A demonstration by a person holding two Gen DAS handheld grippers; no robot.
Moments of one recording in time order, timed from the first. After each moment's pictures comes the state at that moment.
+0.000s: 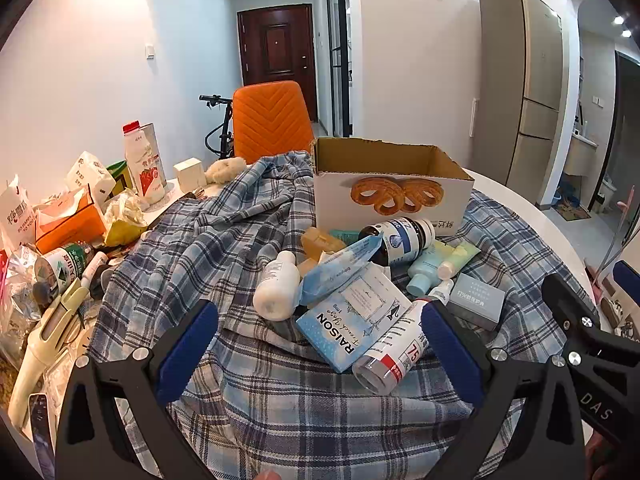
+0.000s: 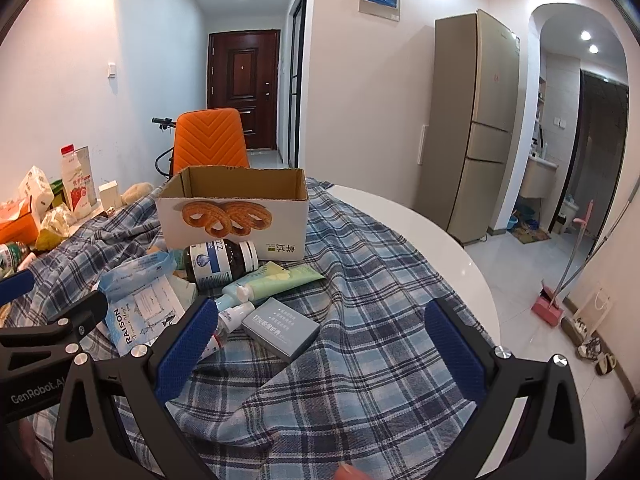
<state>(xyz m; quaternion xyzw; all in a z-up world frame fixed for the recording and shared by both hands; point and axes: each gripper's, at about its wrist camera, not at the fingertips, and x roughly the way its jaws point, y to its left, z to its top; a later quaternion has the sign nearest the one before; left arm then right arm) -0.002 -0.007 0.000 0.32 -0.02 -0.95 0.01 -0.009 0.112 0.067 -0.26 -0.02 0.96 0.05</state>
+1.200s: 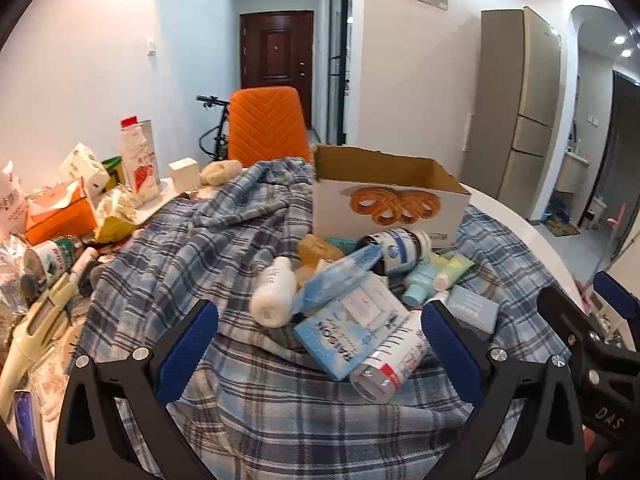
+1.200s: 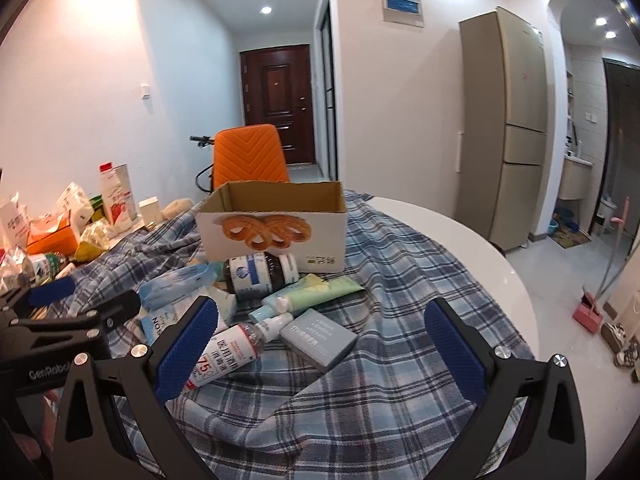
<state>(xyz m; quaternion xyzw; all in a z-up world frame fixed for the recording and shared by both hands) -0.005 -0.019 -0.001 0.31 0.01 -0.95 0.00 -0.009 0.115 0.062 -0.24 0.01 0.97 -0.05</state>
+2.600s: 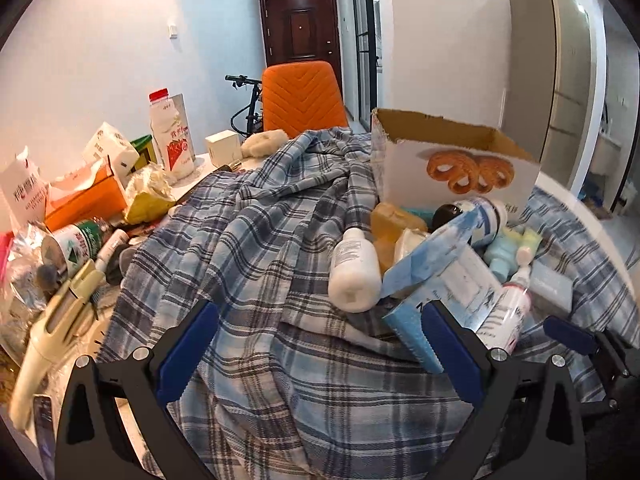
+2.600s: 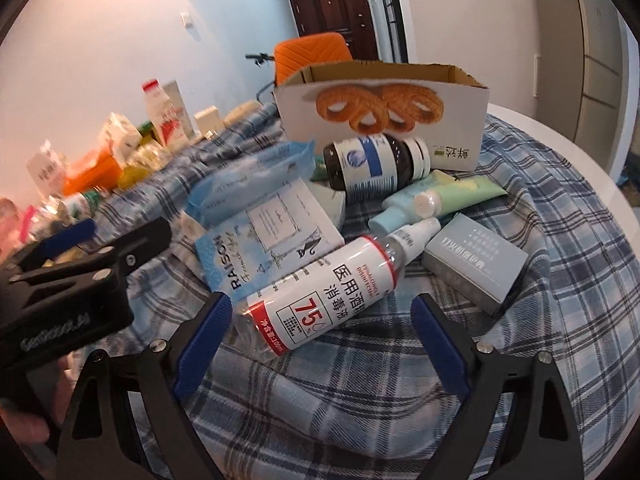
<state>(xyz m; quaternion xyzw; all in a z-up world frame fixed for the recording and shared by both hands) -0.029 -0.061 -0.036 0.36 -0.02 -0.93 0.05 -0.054 0.038 -0.011 -0.39 0.03 0.91 -0.16</state>
